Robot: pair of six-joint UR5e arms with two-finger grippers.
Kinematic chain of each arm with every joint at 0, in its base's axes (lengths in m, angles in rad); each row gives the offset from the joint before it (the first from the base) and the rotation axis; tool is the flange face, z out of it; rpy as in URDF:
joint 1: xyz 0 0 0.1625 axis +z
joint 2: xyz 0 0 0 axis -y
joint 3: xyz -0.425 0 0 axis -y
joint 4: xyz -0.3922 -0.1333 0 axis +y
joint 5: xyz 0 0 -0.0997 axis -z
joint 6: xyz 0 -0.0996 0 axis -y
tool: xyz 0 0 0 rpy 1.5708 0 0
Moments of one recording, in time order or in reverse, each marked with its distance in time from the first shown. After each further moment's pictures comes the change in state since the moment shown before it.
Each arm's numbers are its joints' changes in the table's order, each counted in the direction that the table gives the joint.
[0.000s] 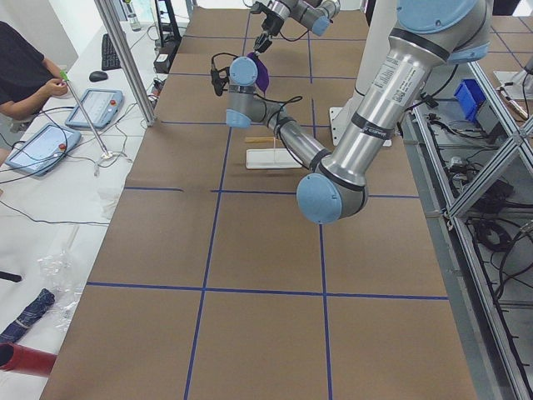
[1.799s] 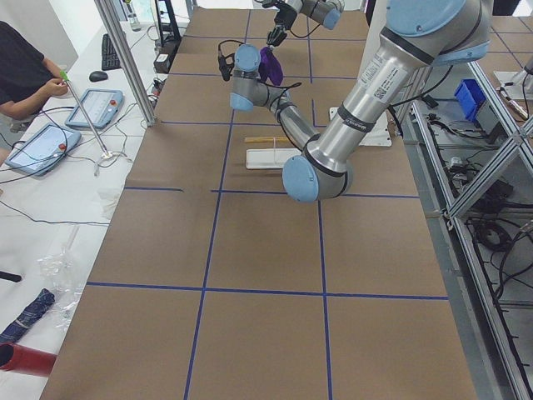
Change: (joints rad) left arm 0.065 -0.124 0.080 -0.002 0.041 -0.033; right arm -0.060 -0.036 0.112 0.001 0.000 -0.009
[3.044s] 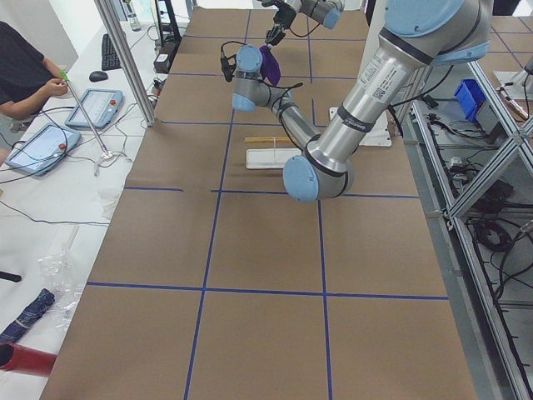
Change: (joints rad) left arm 0.019 -0.002 0.000 -0.005 -0.003 0.007; right arm 0.002 -0.021 0.008 0.000 -0.034 -0.005
